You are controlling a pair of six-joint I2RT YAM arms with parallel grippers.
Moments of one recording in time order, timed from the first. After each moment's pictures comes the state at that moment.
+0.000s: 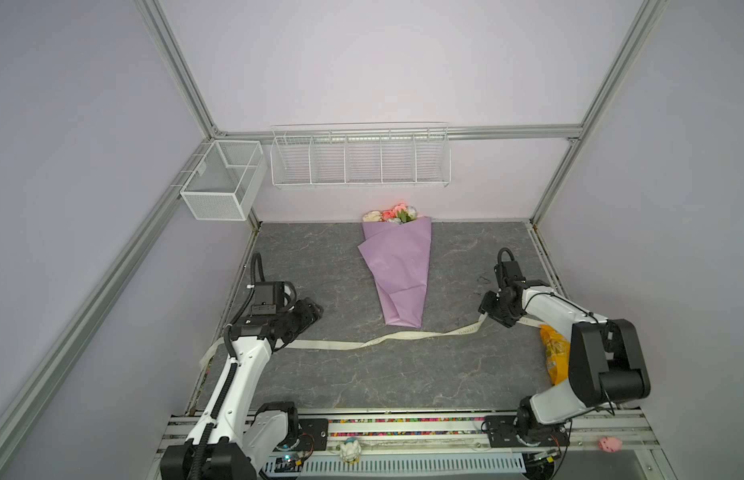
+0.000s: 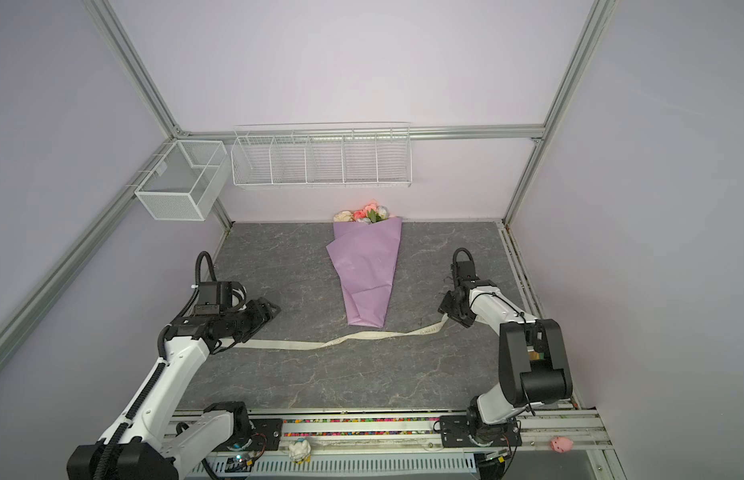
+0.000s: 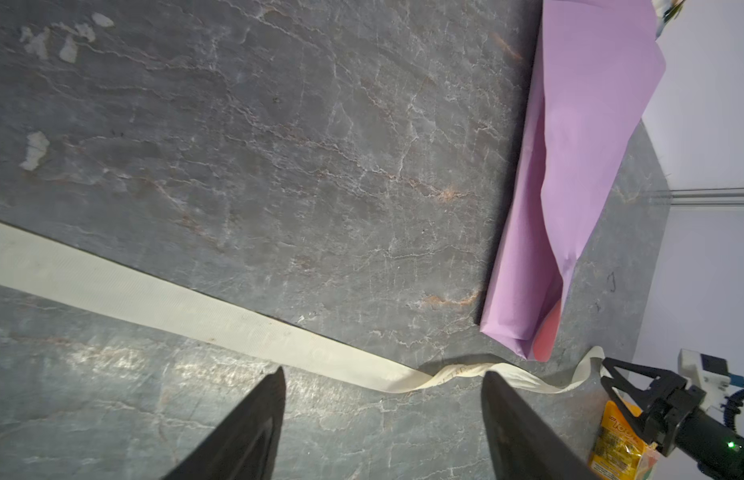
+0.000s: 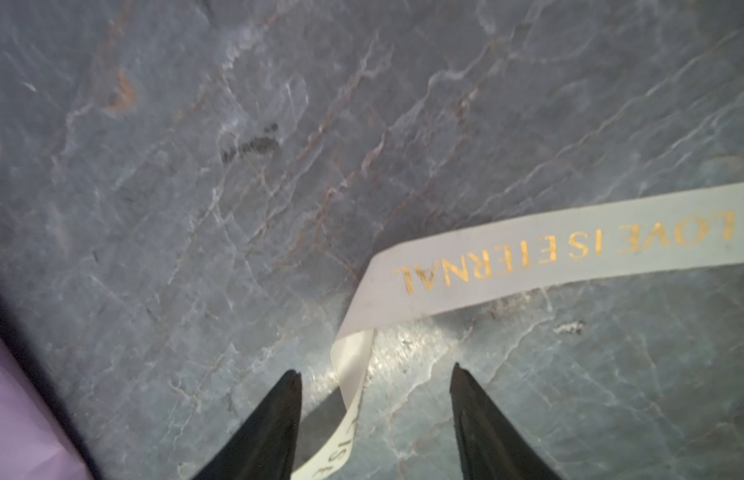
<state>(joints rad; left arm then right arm) -0.03 1.01 0.75 -0.72 0.31 -0.61 0.11 1.56 0.92 -0.64 0.01 0.63</state>
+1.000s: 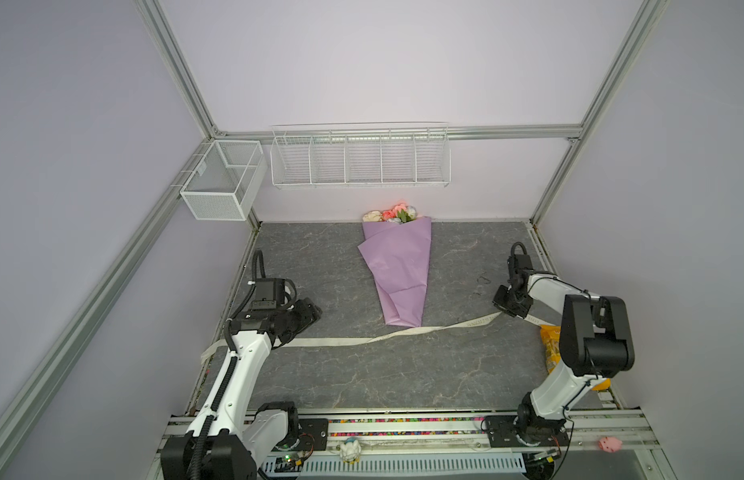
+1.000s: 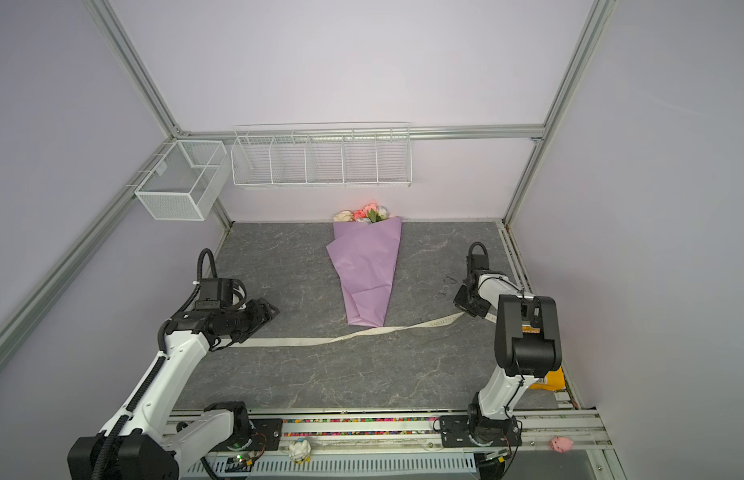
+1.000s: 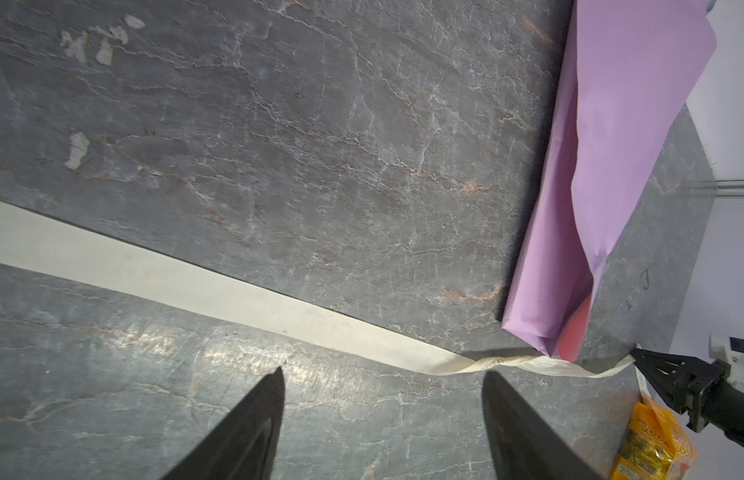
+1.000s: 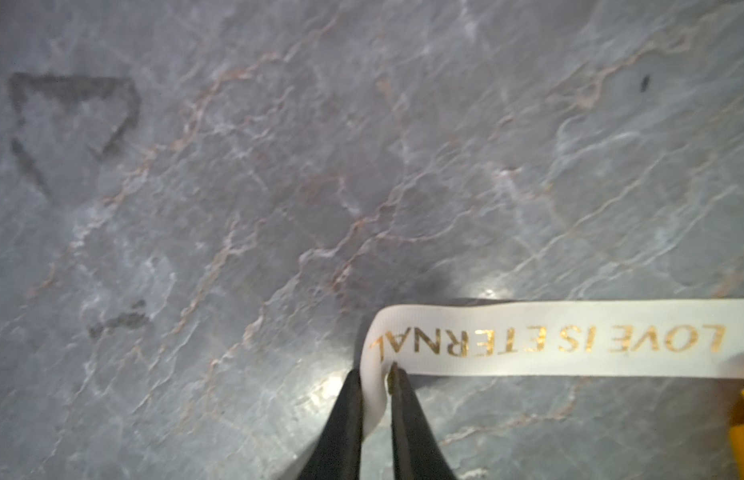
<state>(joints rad) -0.03 1.05 0.79 -0.76 0.31 -0.58 -0.07 1.74 1.03 -0.63 0.03 0.49</state>
